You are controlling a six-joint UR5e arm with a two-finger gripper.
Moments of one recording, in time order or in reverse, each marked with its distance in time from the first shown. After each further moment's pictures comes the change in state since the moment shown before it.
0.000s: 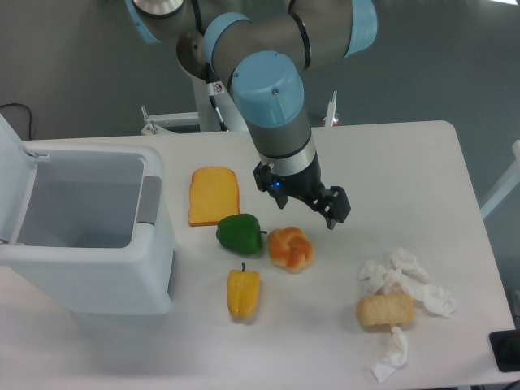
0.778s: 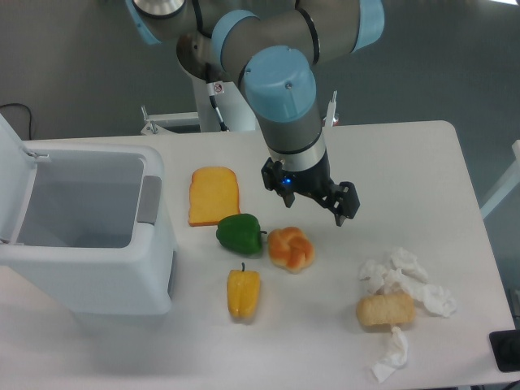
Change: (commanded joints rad) arm 0.025 -0.015 -0.011 0.046 -0.031 -0.031
